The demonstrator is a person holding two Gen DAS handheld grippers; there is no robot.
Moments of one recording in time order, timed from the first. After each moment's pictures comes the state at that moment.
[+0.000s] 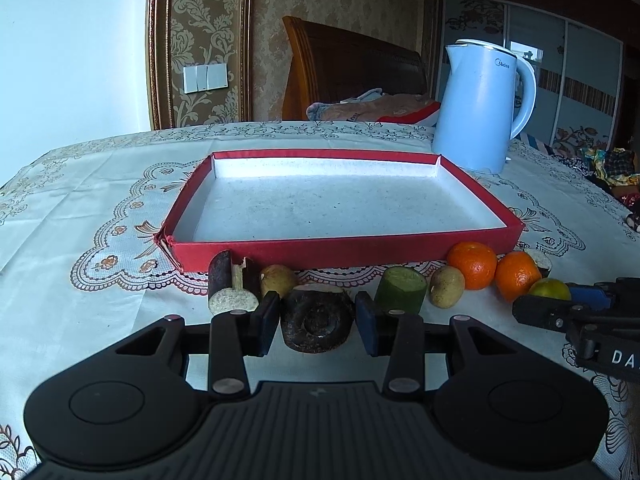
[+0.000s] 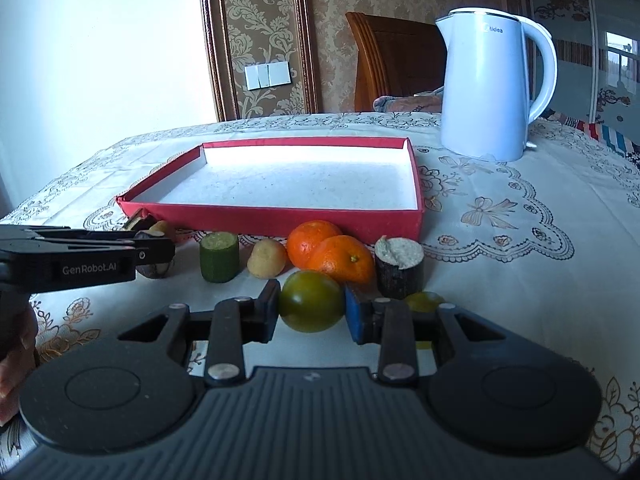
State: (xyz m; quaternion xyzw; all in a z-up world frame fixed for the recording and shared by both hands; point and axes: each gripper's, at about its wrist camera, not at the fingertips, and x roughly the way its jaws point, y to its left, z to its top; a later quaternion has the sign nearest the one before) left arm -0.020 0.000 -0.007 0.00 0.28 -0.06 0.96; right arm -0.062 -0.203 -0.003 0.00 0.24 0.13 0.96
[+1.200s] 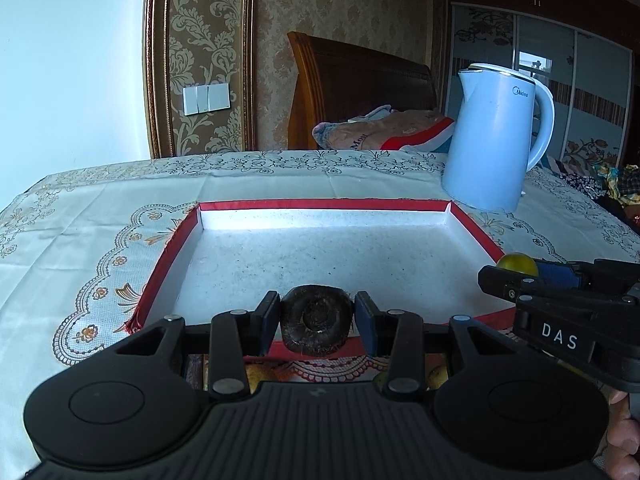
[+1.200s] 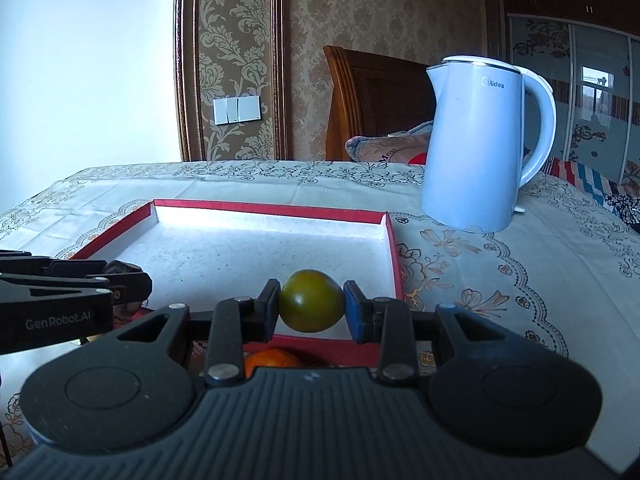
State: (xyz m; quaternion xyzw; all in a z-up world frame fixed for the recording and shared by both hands) left arm 0.034 -0.021 0.023 0.00 0.26 -0.04 0.96; right arm 0.019 -0.189 0.023 -0.03 0.20 0.07 0.98
